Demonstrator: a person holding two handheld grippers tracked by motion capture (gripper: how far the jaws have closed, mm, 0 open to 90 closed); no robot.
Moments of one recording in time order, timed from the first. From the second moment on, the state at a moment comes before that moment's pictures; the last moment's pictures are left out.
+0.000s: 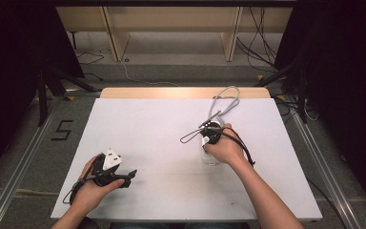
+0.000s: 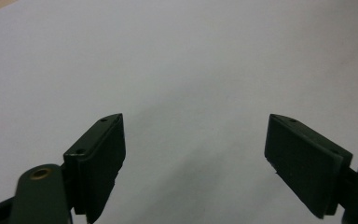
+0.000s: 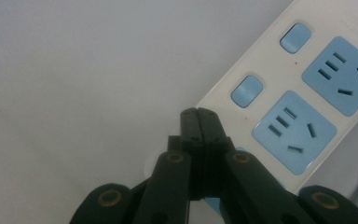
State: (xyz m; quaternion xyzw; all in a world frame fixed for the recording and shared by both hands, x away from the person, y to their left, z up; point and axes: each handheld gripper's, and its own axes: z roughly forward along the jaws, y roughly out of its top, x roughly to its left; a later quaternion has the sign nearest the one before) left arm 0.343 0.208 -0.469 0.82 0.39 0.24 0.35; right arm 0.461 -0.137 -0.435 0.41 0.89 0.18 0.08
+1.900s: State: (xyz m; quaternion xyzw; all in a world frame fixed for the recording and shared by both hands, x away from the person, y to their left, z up) left arm 0.343 0.209 -0.470 0.82 0.39 0.24 0.35; right arm 0.435 -0.180 -0.418 0.42 0.85 0.30 0.10
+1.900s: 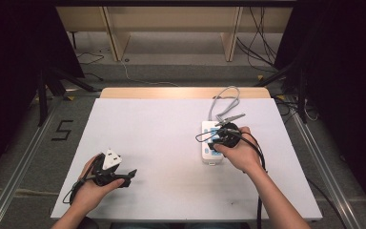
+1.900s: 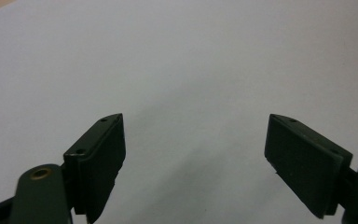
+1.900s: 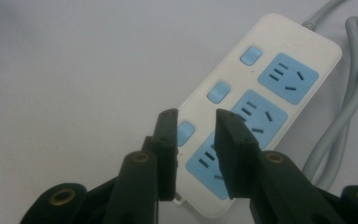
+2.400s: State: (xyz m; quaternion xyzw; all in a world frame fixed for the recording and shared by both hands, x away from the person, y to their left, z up) left arm 0.343 0.209 -0.470 0.82 0.40 0.24 0.35; right arm 0.417 -0.199 -0.421 0.41 0.84 0.34 0.12
